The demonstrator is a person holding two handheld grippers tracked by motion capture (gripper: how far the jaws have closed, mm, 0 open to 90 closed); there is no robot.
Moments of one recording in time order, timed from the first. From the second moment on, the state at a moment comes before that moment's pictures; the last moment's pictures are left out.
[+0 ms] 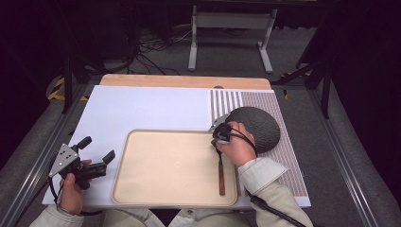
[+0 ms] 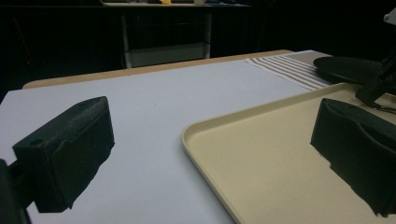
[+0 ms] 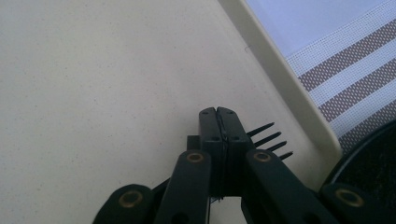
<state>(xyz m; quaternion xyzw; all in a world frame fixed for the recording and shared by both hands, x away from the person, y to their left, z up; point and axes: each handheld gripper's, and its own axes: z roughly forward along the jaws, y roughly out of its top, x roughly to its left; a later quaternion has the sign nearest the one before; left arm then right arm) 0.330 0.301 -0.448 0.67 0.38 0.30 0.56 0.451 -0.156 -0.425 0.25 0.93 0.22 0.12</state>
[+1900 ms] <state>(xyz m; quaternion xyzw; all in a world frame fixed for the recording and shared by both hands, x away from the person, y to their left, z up) 0.330 0.301 -0.447 0.67 0.38 0.30 0.56 0.405 -0.195 -0.363 0.22 0.86 0.43 0.18</state>
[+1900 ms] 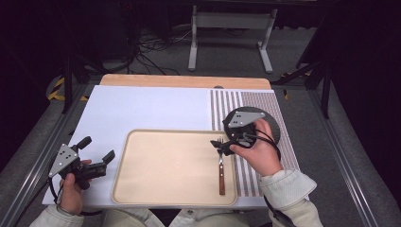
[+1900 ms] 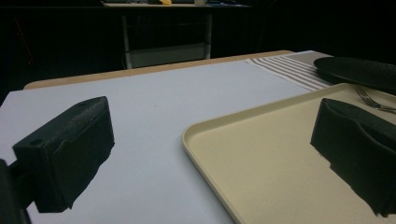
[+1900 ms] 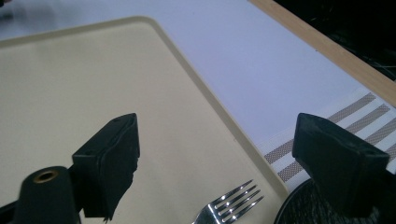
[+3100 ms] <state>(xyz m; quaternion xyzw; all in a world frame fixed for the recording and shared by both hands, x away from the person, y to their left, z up) 0.329 0.301 -0.445 0.66 0.38 0.30 0.57 0.354 -0.297 -0.441 0.30 0.74 0.56 0.23</state>
